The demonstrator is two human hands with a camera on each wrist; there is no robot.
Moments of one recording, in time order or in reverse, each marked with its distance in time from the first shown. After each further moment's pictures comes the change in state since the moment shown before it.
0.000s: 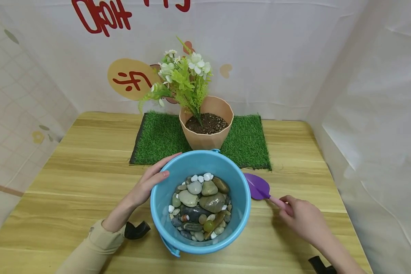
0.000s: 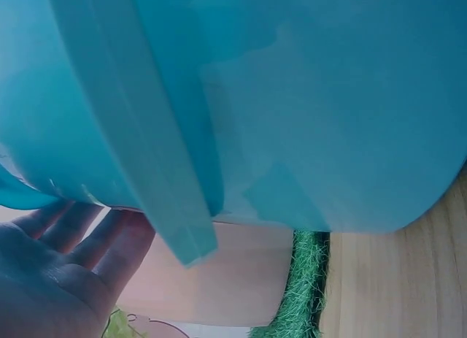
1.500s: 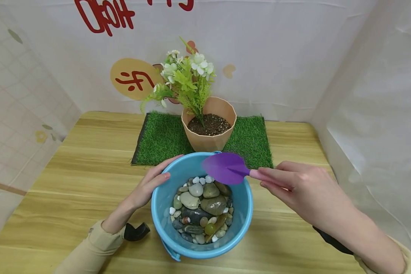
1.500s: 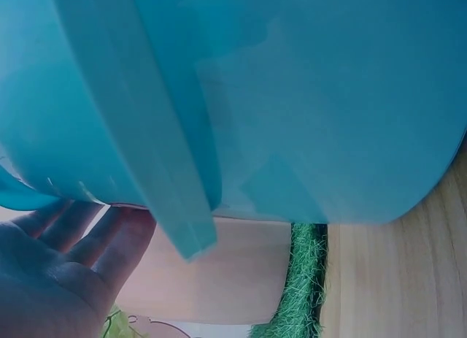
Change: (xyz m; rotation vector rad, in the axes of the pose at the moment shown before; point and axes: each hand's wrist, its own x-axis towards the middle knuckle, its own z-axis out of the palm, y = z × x) left_hand -0.002 -0.001 -0.002 0.024 -0.019 0.020; right_hand 0.024 -0.103 -0.129 -0.050 0.498 -0.736
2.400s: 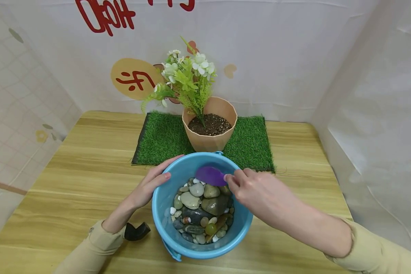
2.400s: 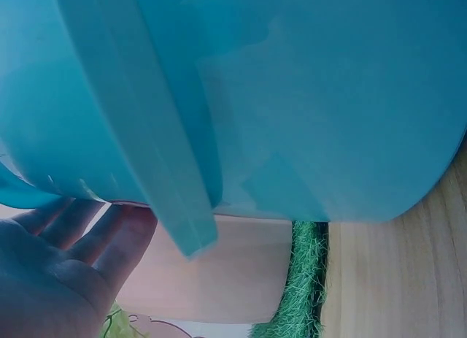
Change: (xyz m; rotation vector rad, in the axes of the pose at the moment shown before) left_hand 0.001 0.001 0.000 0.022 0.000 0.010; right_hand 0.029 -0.037 0.038 -0.355 -0.348 -0.255
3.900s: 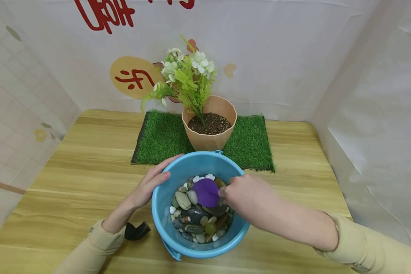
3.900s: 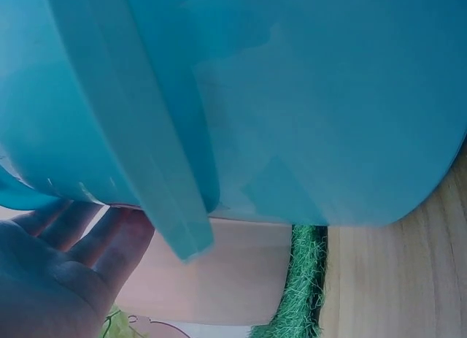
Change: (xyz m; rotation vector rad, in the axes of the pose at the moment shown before) left_hand -0.001 -0.003 0.000 -0.038 -0.006 0.005; right_hand 0.017 -0.010 0.013 0.343 -0.193 0.065
